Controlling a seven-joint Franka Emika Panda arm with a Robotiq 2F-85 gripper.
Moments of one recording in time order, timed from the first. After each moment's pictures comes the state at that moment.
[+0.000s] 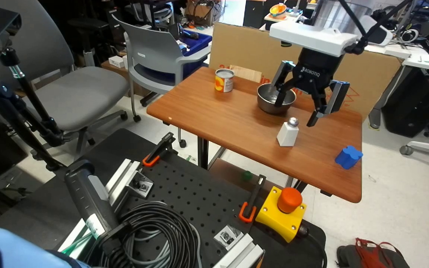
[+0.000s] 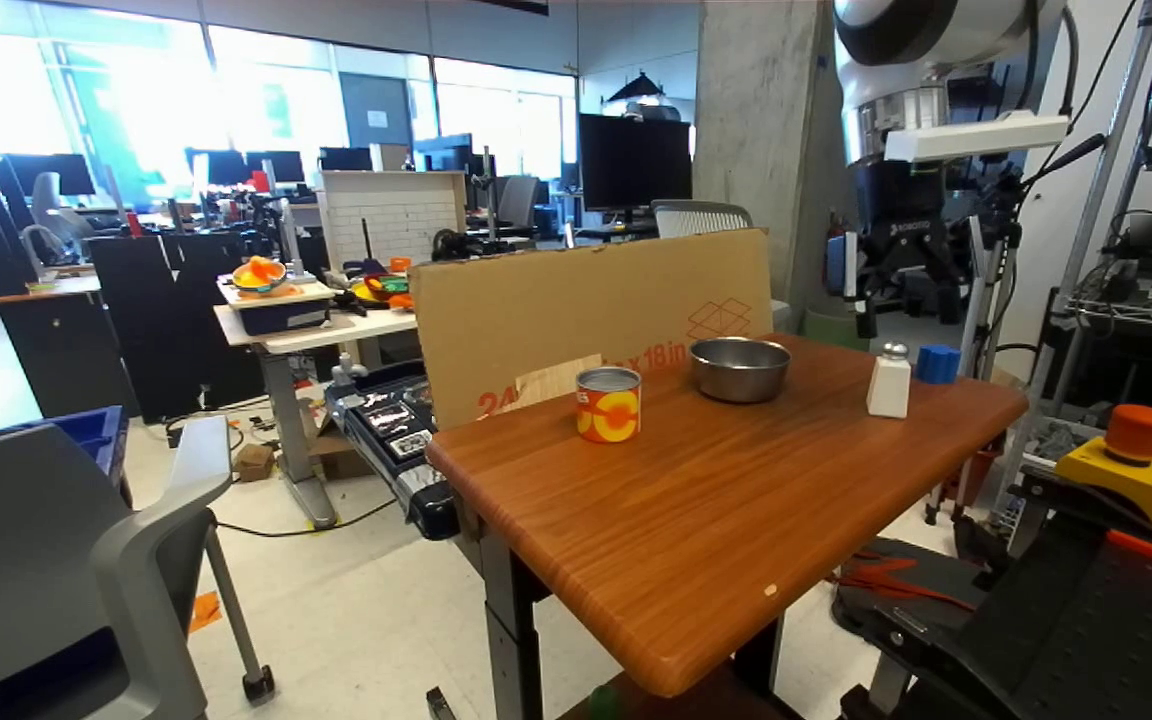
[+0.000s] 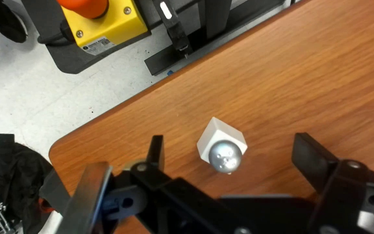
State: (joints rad) arm -0.08 0.32 -0.15 -2.11 -0.01 2.16 0.24
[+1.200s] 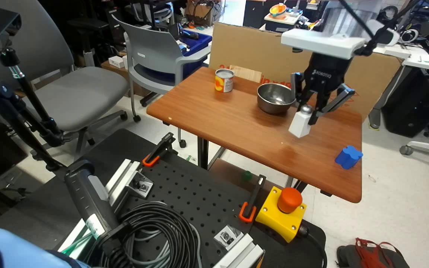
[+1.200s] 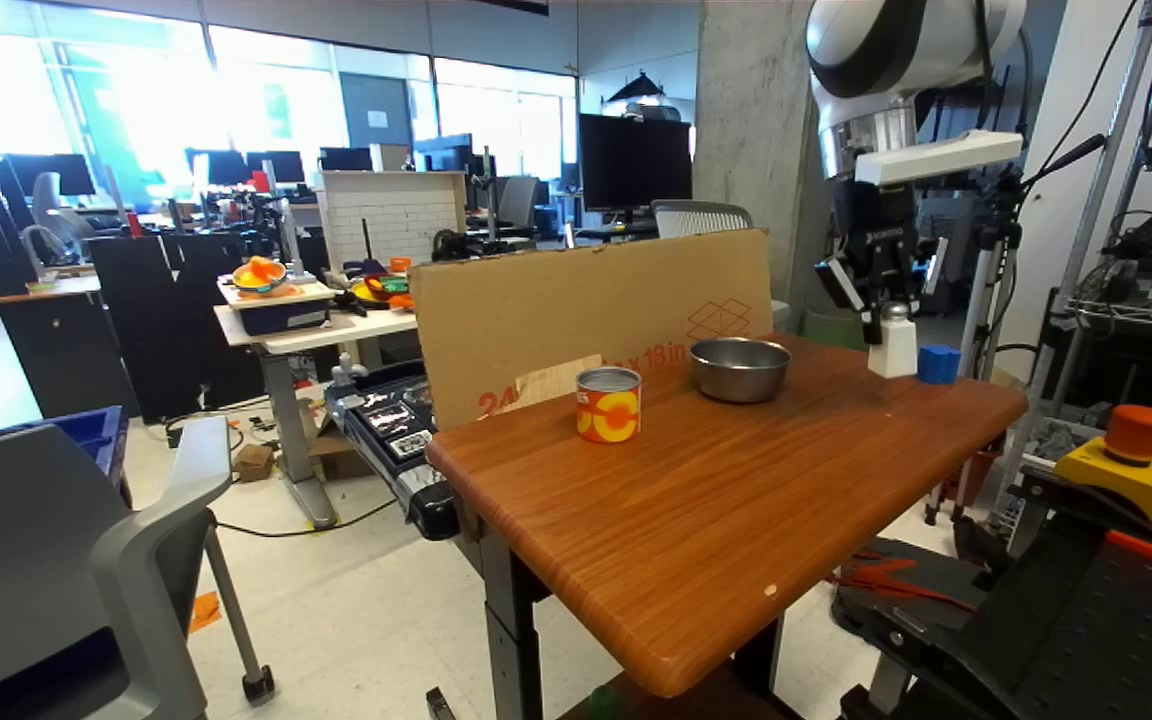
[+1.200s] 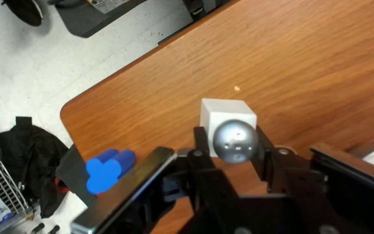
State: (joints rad) arm -0.08 0.42 -0.17 -1.98 -0.07 2.15 0.25
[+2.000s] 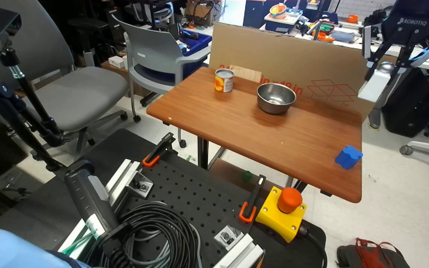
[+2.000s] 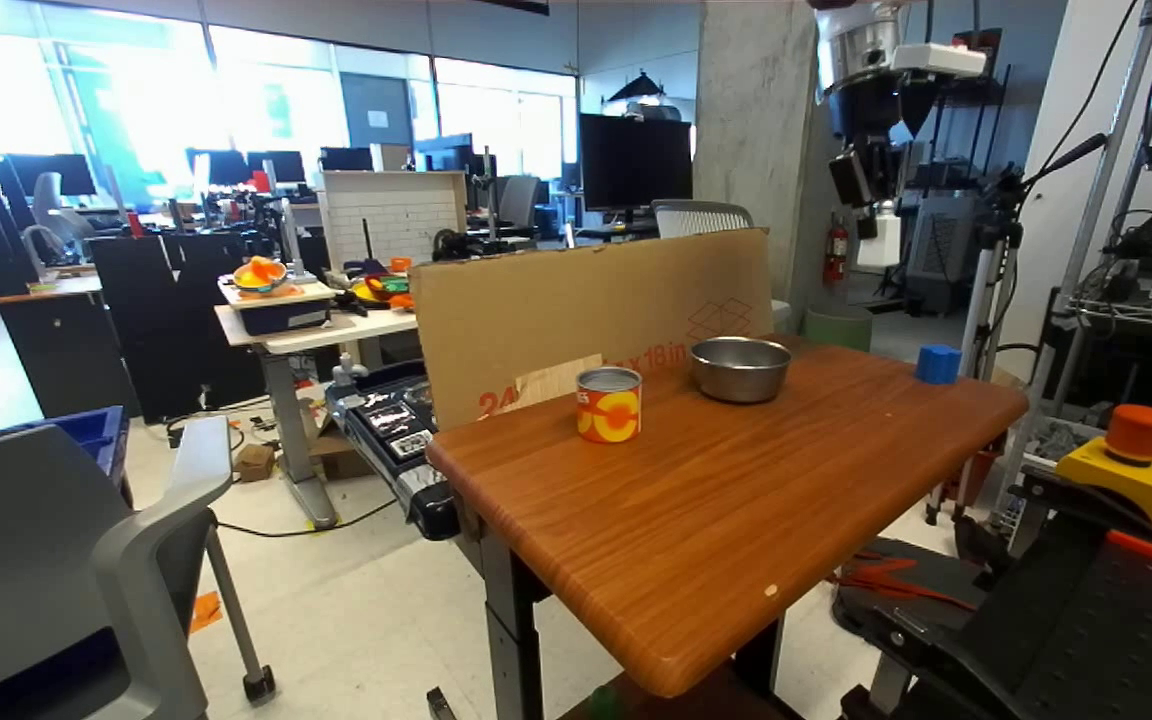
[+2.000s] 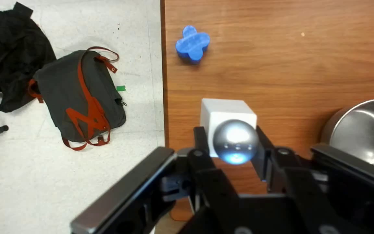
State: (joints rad) arm -0.23 0.60 -0.14 -1.42 -0.07 1.81 -0.36
